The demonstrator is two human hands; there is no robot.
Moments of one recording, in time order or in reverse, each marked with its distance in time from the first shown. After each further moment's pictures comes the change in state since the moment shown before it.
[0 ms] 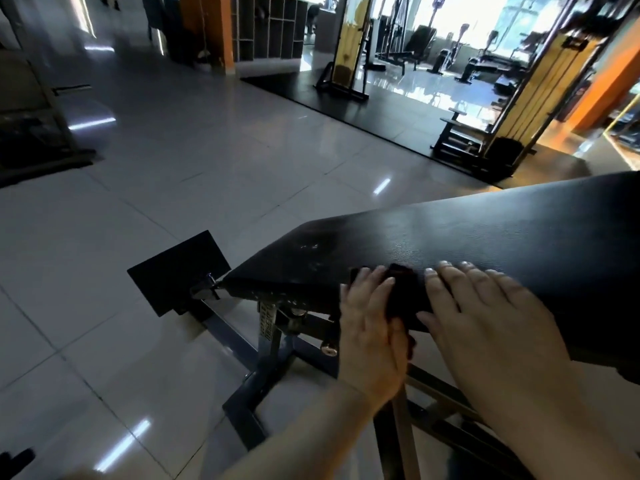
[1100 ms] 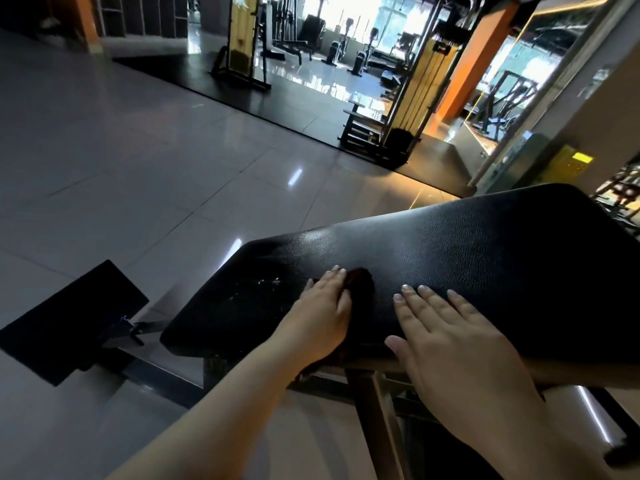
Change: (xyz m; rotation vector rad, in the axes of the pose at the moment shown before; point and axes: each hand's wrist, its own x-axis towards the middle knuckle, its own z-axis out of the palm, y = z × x) left_hand 0.141 -0.049 -0.053 0.120 -0.894 -0.273; right_hand 0.051 -0.043 0.007 0.000 -0.123 0.210
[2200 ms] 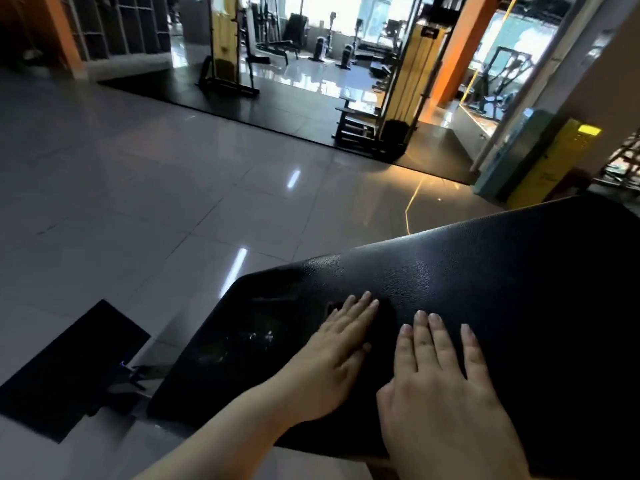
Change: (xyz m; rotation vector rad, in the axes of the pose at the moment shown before) left_hand 0.055 -0.019 -0.004 -0.039 -0.210 0.387; right_hand 0.046 -0.033 0.028 0.090 -0.125 0.366
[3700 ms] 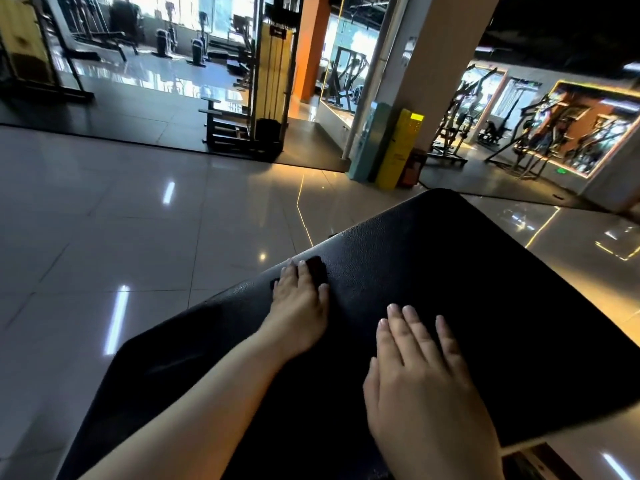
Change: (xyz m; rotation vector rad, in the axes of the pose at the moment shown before) left_hand 0.140 0.020 0.005 0.111 -0.073 -0.220; right_hand 0.013 0.028 -0.024 -0.145 0.169 0.281
